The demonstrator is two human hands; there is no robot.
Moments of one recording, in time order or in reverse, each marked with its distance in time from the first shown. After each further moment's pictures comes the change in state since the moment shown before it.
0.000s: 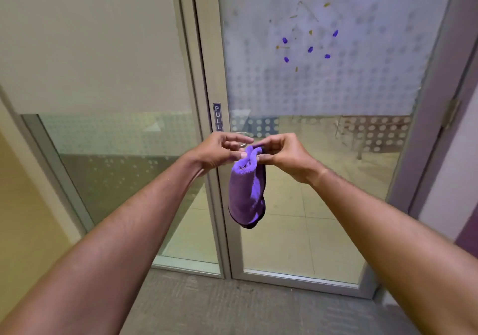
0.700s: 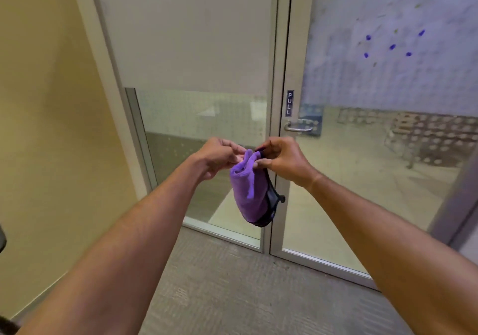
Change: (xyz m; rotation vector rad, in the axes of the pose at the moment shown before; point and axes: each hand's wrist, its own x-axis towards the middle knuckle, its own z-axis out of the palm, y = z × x) left_hand -0.260 -0.021 -0.110 -0.209 0.381 -0.303; right_hand -0.086 -0.049 0.246 -0.256 -0.075 -0.112
